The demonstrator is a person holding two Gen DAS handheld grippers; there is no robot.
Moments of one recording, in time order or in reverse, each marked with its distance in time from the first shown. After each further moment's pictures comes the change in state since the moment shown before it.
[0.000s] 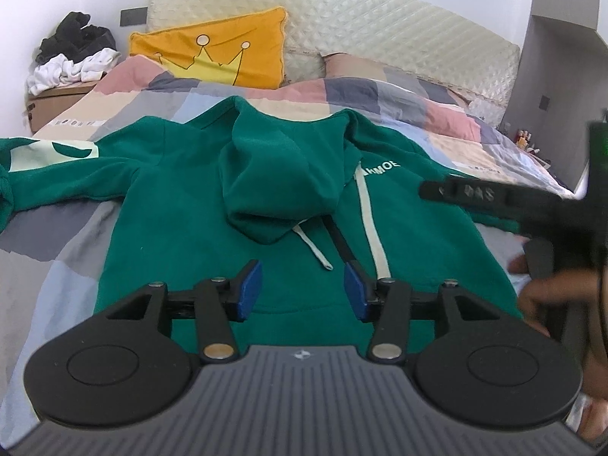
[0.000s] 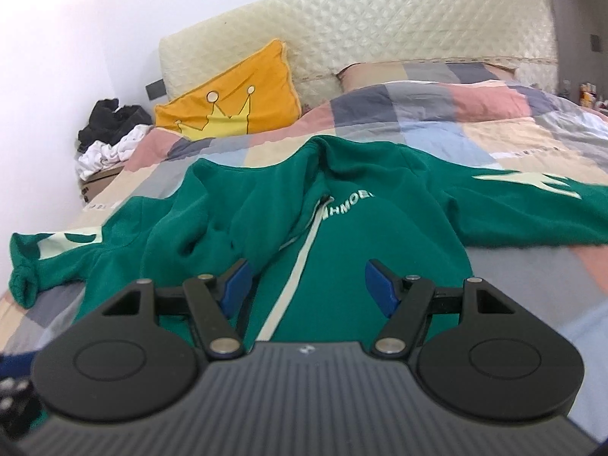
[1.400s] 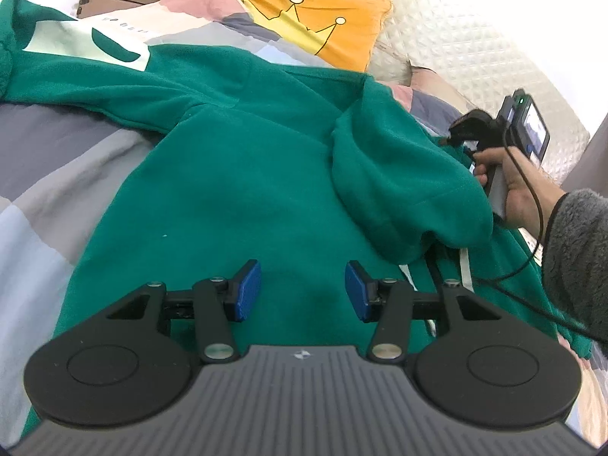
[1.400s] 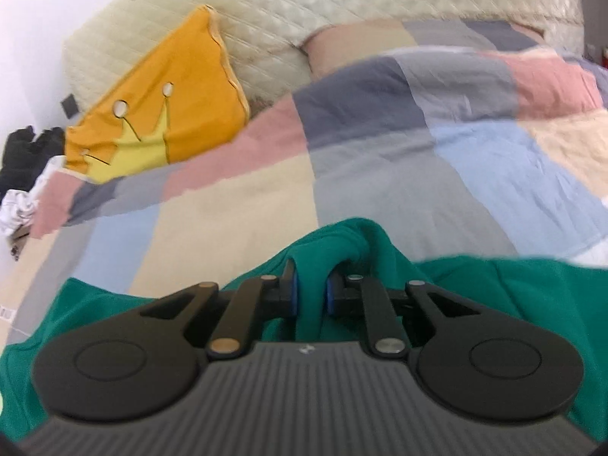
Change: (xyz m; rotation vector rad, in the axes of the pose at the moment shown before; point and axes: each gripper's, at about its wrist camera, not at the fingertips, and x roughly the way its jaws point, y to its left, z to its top) left arm 0.127 0.103 0.000 -0.356 0.015 0.024; right arm 0.316 -0.039 0.141 0.143 0.089 -0.089
